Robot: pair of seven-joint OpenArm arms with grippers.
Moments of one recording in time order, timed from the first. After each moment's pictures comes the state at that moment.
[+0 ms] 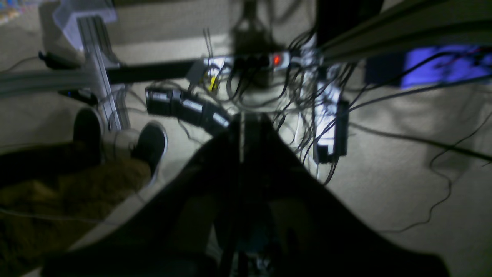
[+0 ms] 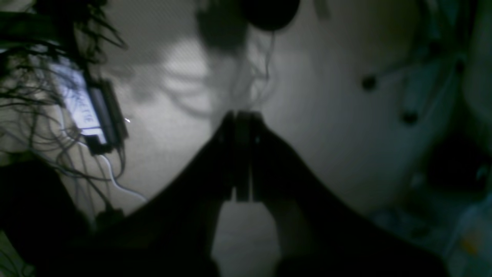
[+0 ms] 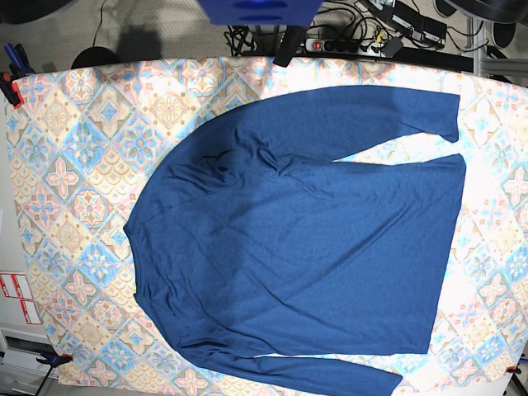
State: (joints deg) left arm 57.5 -9.0 -1.1 78.4 -1.0 0.7 -3.5; right arm -56.2 7.2 18.5 72.5 -1.0 1.2 2.5
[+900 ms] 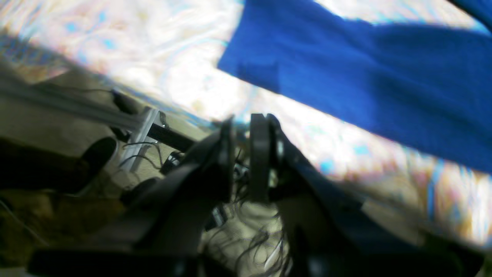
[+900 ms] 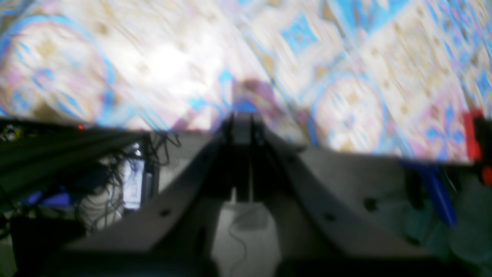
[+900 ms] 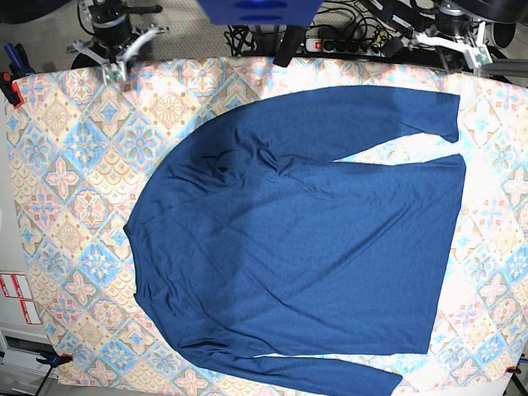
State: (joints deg) left arm 52.8 -8.8 -22.6 101.0 -27.3 0.8 6.2; right arm -50.8 11.7 5.9 109.7 -0.8 1.0 -22.0
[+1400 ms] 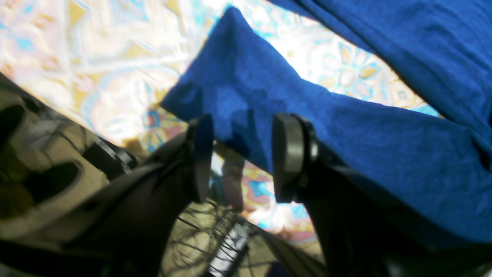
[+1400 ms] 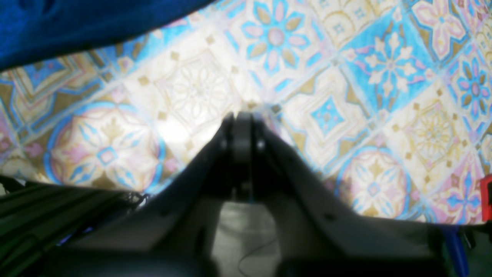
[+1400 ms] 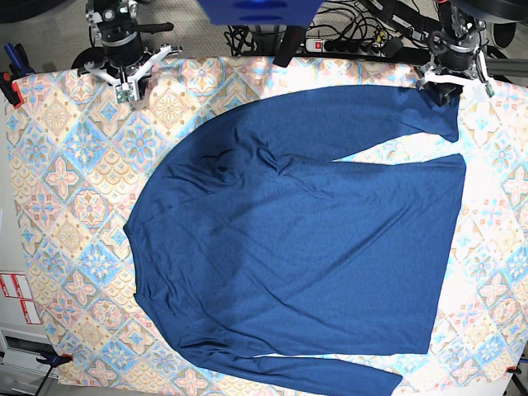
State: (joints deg) left arm 41.9 -11.1 -24.5 98.1 -41.9 0.9 21.3; right arm -45.7 11.7 3.1 110.0 -0.8 1.0 -22.4
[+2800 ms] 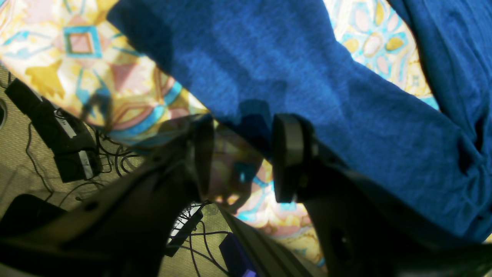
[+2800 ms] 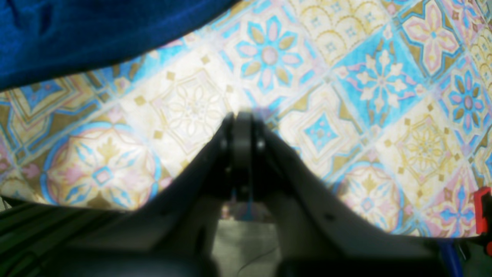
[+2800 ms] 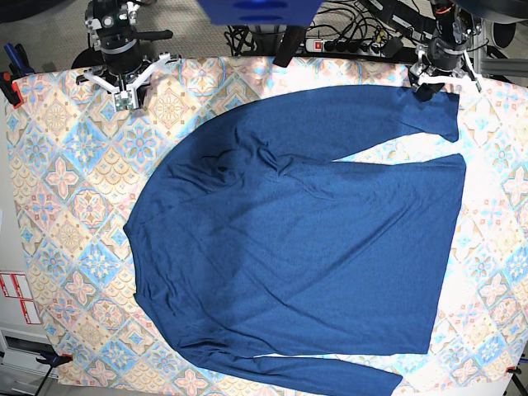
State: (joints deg) left arm 37.2 -10.8 -24.8 87.7 -51.6 -2.2 26.2; right arm -43.9 11.7 3.0 110.0 -0.8 1.0 -22.4
